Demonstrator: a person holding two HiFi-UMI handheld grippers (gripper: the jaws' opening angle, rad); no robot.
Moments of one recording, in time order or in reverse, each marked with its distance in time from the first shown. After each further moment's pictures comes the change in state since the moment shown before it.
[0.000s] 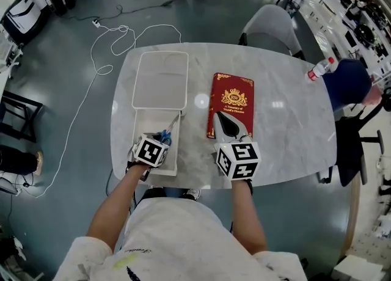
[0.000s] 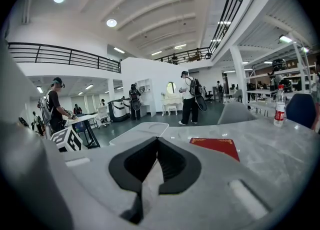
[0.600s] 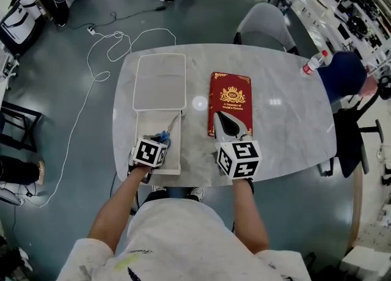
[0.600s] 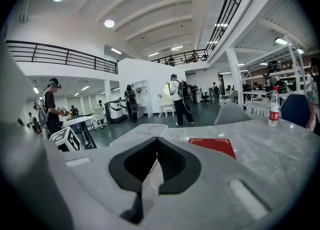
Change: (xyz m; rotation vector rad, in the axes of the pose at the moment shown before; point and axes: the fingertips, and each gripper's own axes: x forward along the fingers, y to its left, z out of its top) left arm -0.014 0.005 -0.005 -0.071 -0.033 -0.025; right arm -0.013 0.010 0.005 0.012 -0.014 -0.041
